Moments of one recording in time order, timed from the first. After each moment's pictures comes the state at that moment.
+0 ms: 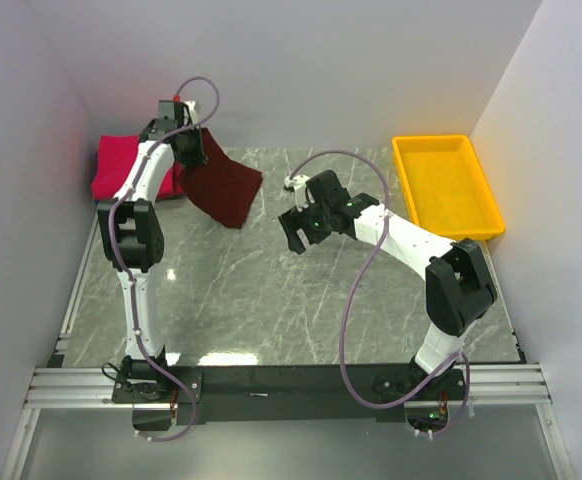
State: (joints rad) left arm -0.05 2.28 2.14 -0.65 0.16 -0.17; right arm 0.62 1.72 1.34 -0.50 -0.18 -0.02
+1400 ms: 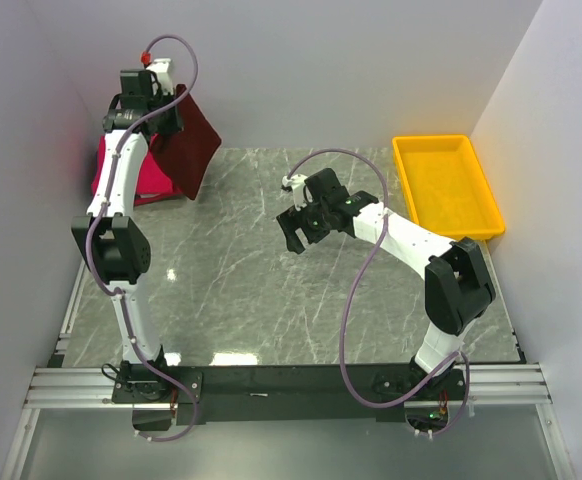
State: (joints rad) left arm 0.00 2.10 2.25 -0.66 0.16 -0.04; right arm 0.61 1.73 1.37 -0.53 -0.20 -0.04
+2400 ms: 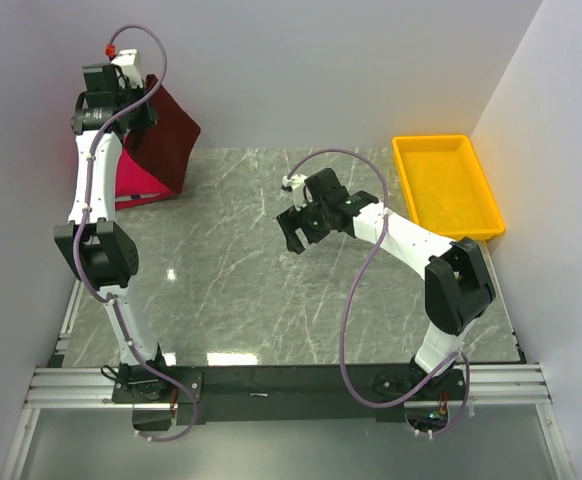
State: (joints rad) left arm 0.12 2.06 2.26 -0.66 0.24 -0.03; right arm 0.61 1.73 1.37 -0.53 -0.20 -0.04
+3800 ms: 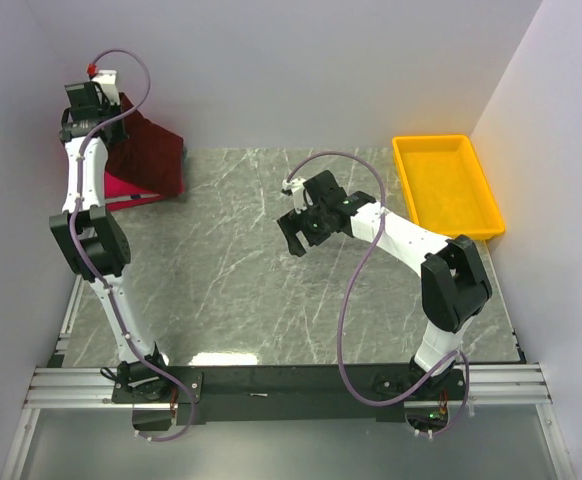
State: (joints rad) left arm 0.25 2.19 2.24 -0.54 0.12 0.15; right arm 0.62 1.76 1.37 -0.57 -0.19 -0.04
